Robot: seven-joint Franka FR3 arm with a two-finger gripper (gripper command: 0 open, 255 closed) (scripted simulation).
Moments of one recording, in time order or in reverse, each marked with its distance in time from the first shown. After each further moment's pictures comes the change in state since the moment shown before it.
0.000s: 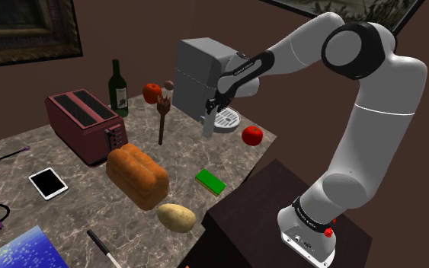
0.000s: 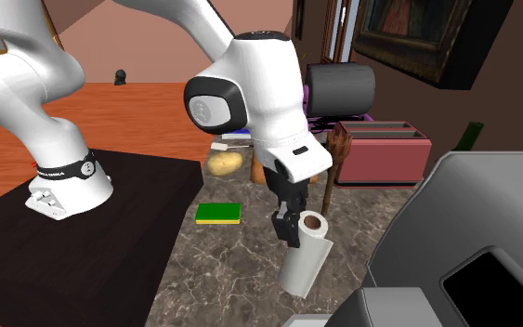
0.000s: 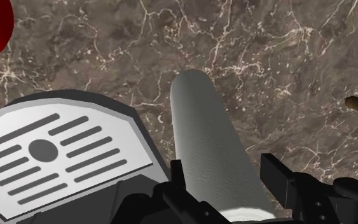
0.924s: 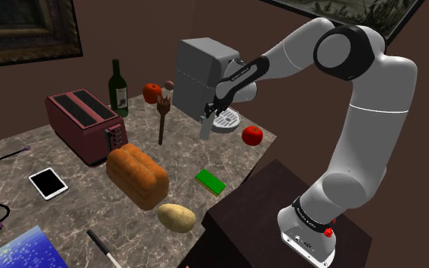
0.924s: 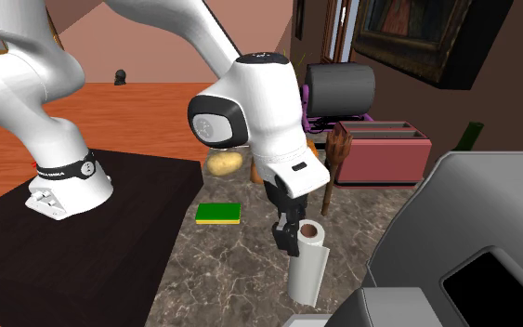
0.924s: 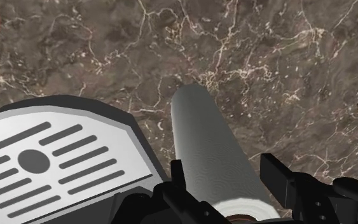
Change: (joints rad) arm -0.007 0.056 0.009 0.004 0.011 0.052 -0.008
